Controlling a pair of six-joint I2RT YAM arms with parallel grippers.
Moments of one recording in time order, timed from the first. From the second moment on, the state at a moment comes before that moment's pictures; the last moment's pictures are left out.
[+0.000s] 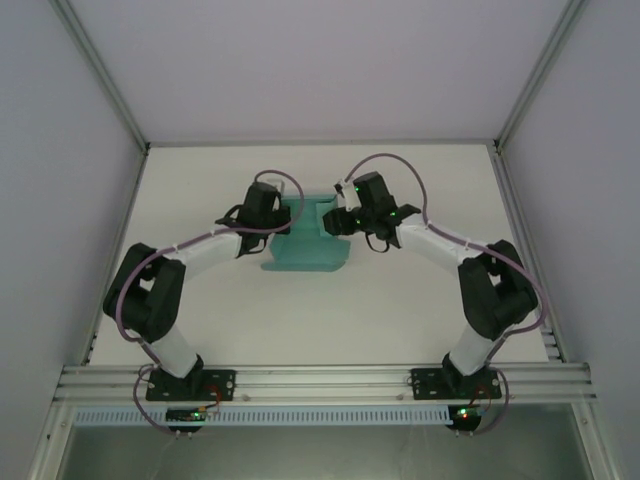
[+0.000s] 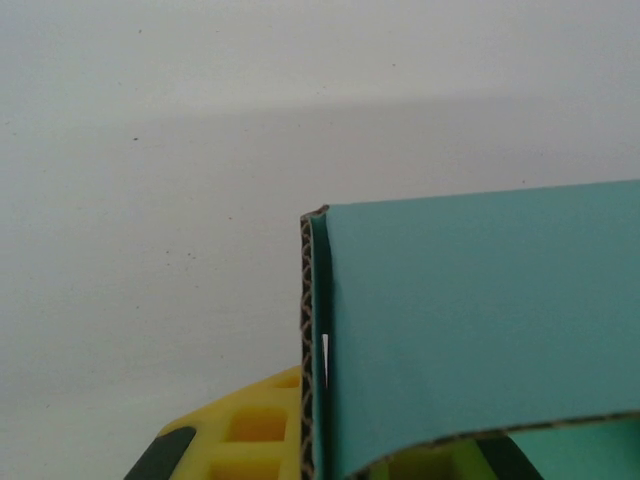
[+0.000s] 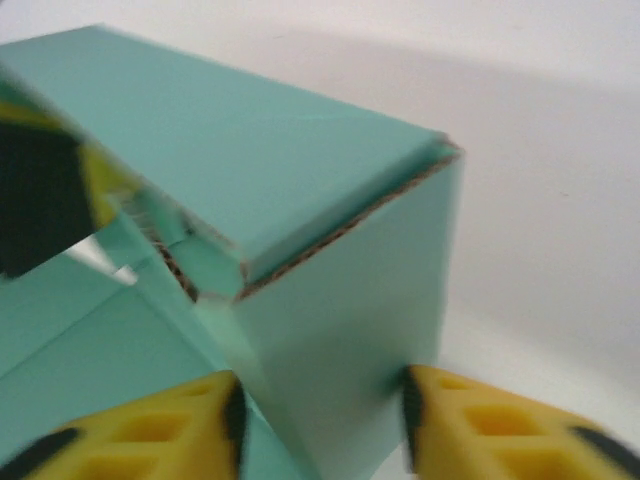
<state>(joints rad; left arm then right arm) -0.52 1.66 1.01 -0.04 -0.09 -0.36 0.55 1.69 1.15 -0.19 -0.18 0.22</state>
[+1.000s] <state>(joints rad) -0.60 1.72 1.09 -0.08 -0.14 -0.37 0.65 1.81 1.15 -0.12 0.45 0.46</state>
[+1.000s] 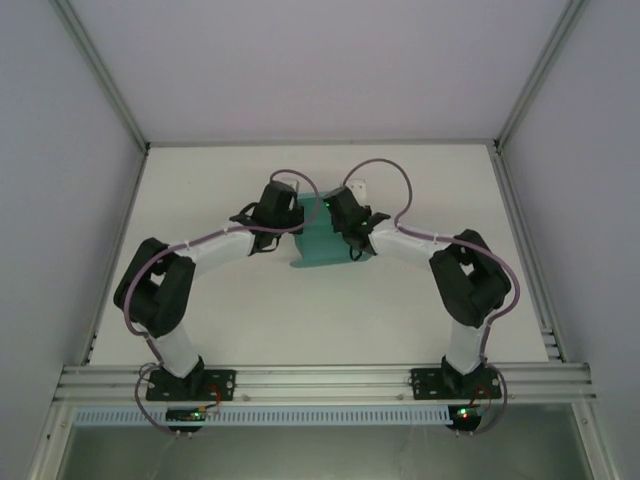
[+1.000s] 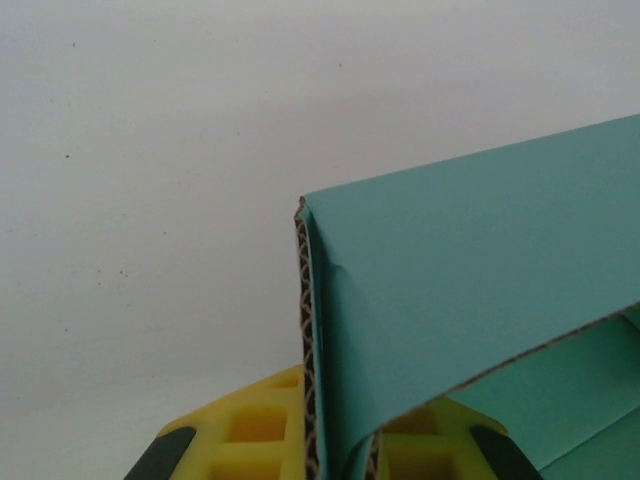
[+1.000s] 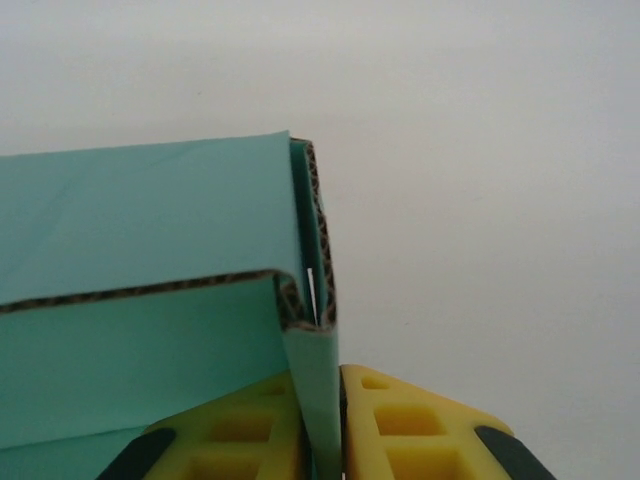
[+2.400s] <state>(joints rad) -0.62 1.74 1.11 -0.10 -0.12 -0.40 0.61 1.84 1.19 -0.16 0.46 0.51</state>
